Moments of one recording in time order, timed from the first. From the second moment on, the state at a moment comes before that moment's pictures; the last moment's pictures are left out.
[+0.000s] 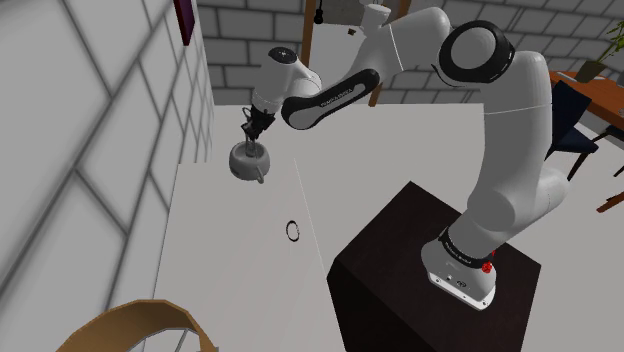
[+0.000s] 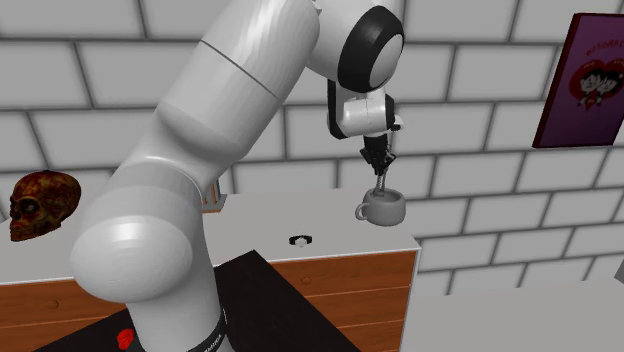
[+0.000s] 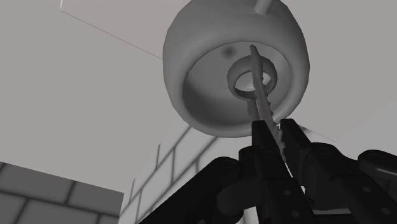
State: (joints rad) arm -0.35 0.69 0.68 -1.72 -0.77 2.53 0.69
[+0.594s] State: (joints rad) arm -0.35 0.67 0.69 -1.73 -0.76 2.53 0.69
